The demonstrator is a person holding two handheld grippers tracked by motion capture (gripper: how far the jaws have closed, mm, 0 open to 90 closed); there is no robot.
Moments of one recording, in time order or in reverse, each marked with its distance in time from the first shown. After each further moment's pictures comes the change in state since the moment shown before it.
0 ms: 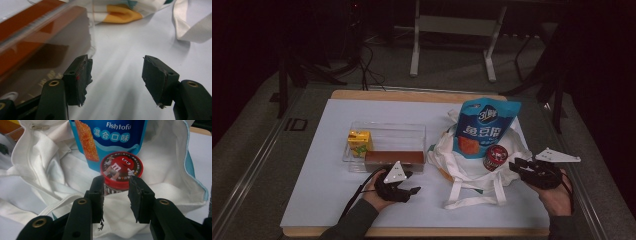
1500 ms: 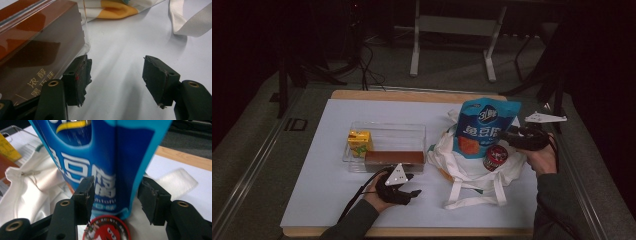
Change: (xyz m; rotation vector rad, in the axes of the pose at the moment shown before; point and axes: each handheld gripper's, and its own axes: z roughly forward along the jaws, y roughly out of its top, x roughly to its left) left arm -0.001 -0.001 0.001 0.009 -0.014 0.015; right arm -0.031 0.082 0.048 -0.050 0.072 0.005
